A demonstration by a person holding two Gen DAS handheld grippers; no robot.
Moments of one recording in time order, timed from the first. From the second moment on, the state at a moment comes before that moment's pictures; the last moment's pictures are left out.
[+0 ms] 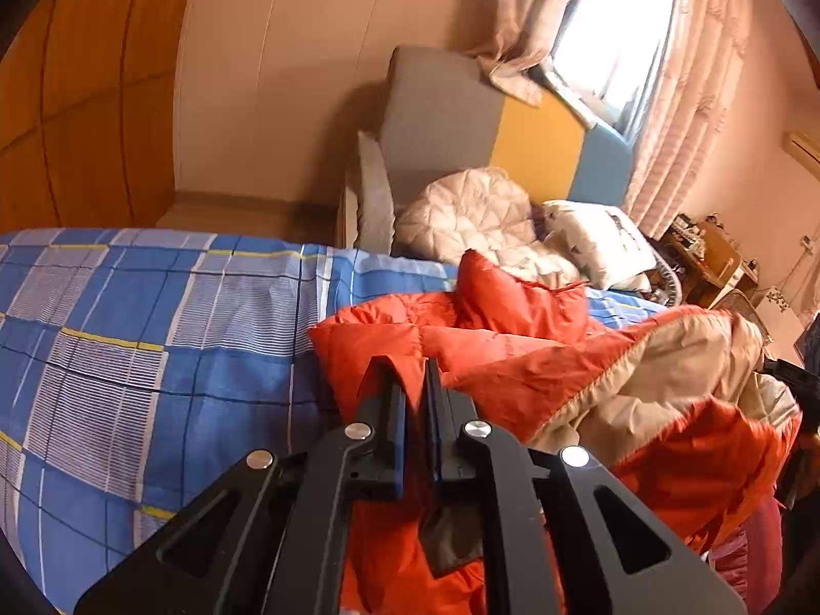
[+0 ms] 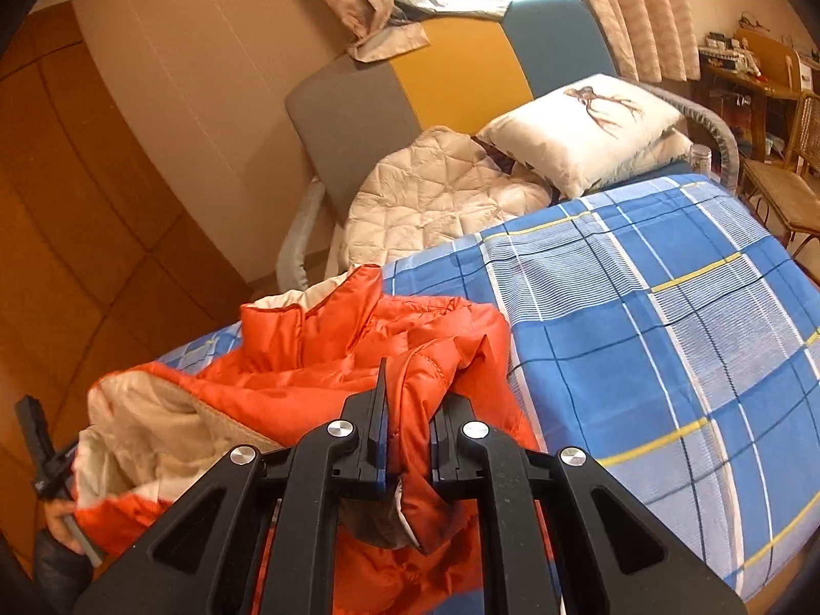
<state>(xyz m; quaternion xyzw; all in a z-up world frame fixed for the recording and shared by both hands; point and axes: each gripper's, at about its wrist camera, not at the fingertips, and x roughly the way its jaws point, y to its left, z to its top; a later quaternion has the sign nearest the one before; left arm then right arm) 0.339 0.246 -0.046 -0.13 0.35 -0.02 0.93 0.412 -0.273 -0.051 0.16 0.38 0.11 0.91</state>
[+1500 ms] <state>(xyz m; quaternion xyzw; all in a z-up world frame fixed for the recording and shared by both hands) 0.168 0.260 -0.070 -0.18 0.32 -0.10 0.92 0.279 -0.307 -0.066 0.18 0.38 0.14 0.90</state>
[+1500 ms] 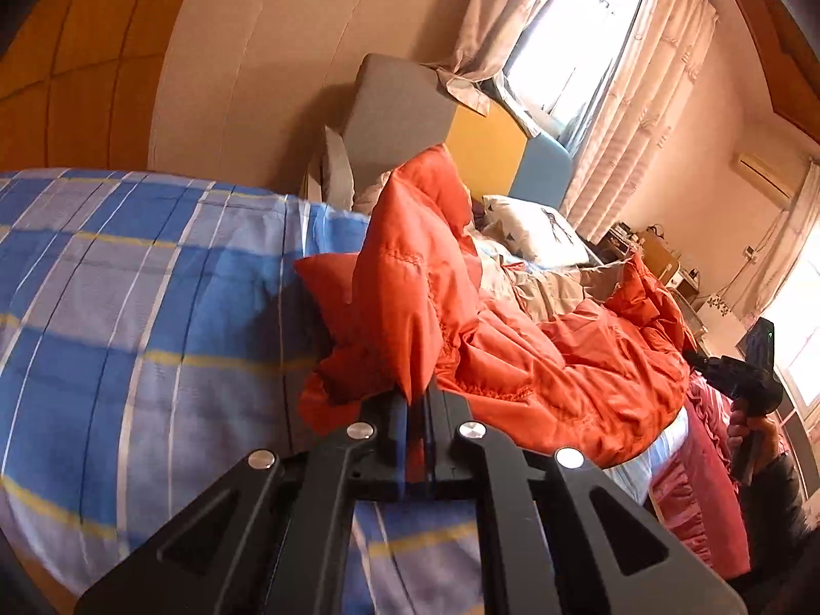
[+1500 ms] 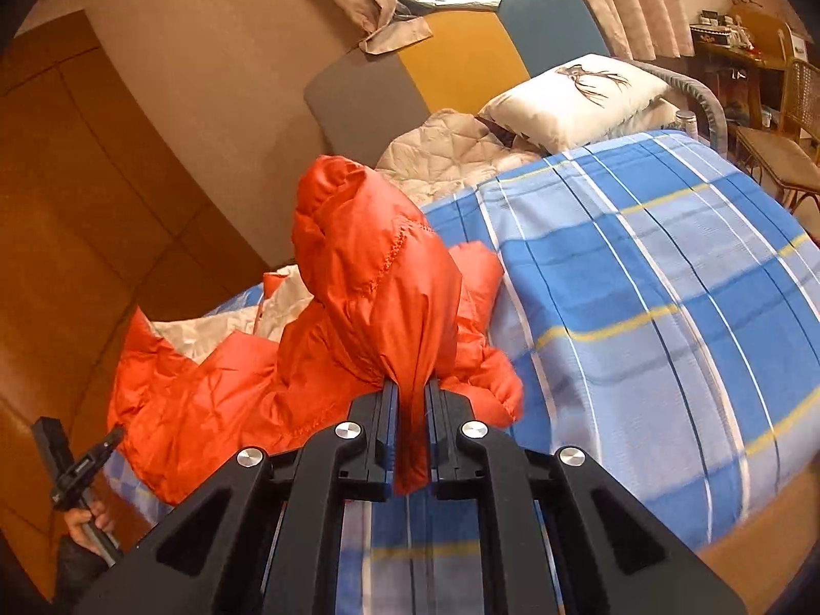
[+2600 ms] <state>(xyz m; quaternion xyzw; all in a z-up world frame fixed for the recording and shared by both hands) 0.225 0.189 -0.093 -0.02 0.39 -0.08 0.92 0.330 -0.204 -0.116 -0.06 0.44 0.10 0.89</state>
